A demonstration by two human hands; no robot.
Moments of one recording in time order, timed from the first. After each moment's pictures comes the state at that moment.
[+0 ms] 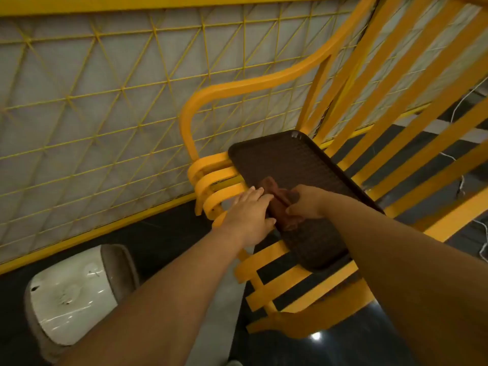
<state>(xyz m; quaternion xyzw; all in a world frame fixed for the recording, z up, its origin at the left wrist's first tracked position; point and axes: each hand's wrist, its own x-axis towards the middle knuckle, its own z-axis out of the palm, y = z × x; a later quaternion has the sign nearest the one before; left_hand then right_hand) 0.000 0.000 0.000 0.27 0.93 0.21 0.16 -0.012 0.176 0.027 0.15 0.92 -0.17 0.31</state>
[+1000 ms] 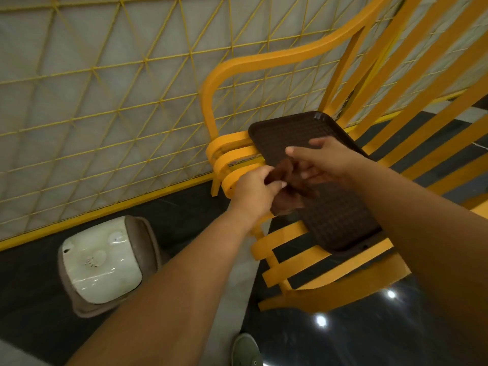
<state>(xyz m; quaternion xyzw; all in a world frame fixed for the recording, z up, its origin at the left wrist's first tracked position) 0.016 -0.022 0.013 0.06 0.81 0.56 0.14 -0.006 0.142 0.073 0.20 0.81 -0.52 0.18</state>
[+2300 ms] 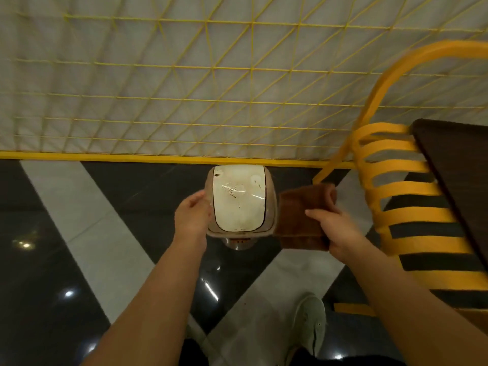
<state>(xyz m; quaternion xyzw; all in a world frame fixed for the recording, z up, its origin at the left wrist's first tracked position) 0.174 -0.361 -0.065 -0.45 0.55 0.70 -0.08 0.107 -0.117 -0.064 0.22 0.68 -0.64 0.28</state>
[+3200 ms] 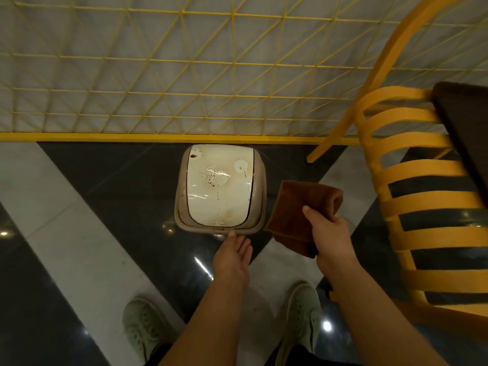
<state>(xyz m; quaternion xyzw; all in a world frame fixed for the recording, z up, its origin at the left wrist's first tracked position) 0.182 -0.261 -0.192 -0.56 0.21 0.80 0.04 0.115 -0.118 -0.141 0.32 0.65 -0.65 0.20</state>
